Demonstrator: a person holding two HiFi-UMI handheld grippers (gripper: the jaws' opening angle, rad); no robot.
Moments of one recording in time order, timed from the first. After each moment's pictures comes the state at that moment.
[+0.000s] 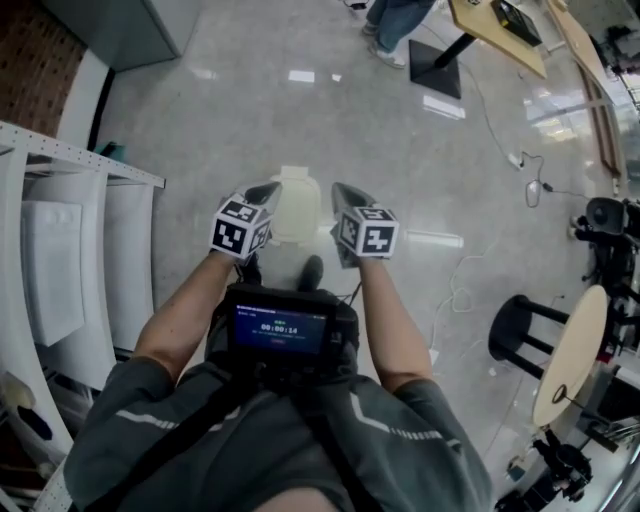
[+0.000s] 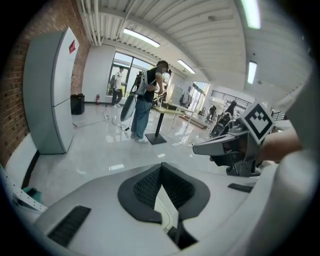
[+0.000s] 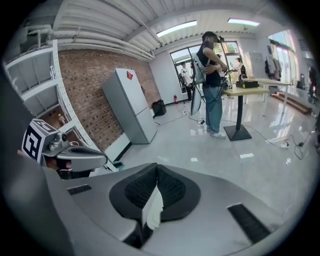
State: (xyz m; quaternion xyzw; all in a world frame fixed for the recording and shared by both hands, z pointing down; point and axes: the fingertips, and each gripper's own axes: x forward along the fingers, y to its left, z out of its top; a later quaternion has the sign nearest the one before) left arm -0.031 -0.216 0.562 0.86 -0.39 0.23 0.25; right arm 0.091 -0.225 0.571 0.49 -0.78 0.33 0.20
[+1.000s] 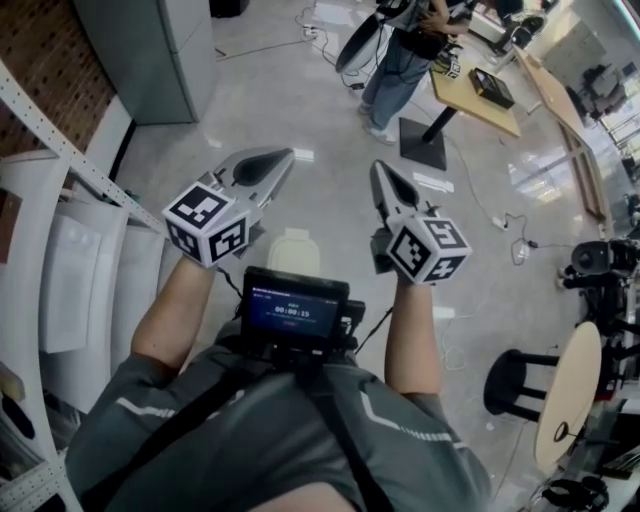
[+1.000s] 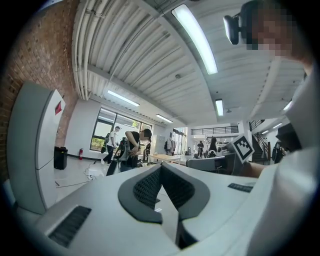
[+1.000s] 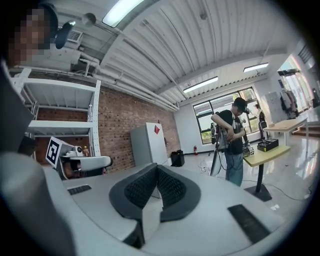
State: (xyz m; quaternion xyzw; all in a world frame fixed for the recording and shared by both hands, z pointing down) left arm -0.041 -0.235 0.230 0.93 -0.36 -0.01 0.04; right arm 0.092 -0.247 0.241 0.47 -0.88 0.11 0.00
